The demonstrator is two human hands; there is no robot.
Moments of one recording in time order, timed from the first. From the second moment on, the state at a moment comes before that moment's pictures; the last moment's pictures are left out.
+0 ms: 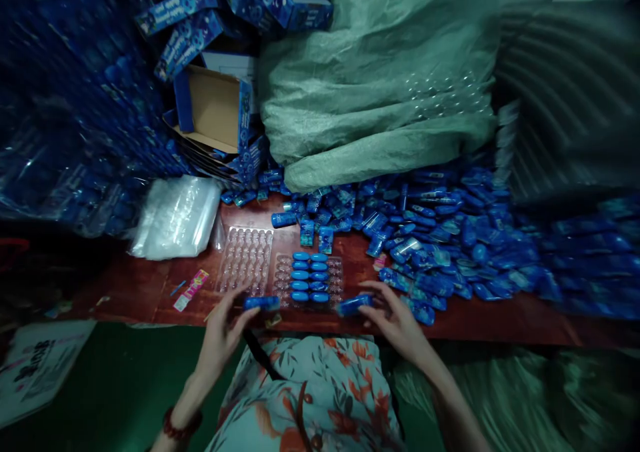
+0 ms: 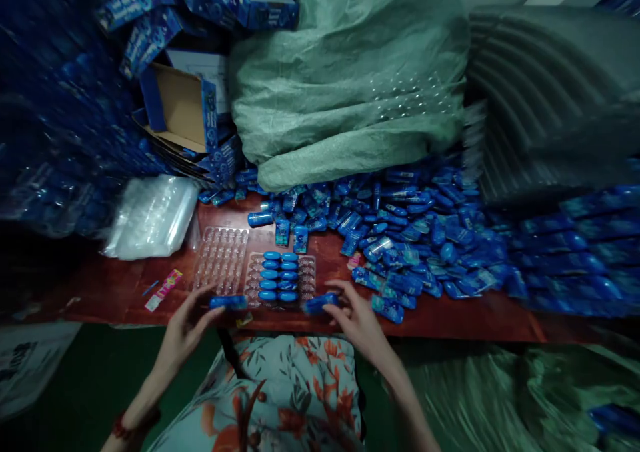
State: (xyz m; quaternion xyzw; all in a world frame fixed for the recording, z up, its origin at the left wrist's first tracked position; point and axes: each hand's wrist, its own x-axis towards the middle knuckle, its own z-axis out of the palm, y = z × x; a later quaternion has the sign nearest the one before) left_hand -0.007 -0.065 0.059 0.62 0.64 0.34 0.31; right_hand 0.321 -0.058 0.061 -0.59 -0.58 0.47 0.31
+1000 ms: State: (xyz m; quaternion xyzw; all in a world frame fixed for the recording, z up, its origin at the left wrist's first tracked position) left_hand 0.049 -0.059 0.045 0.91 0.34 0.20 0.09; right_hand 0.247 -0.070 0.066 -0.44 -0.90 0.04 0.07
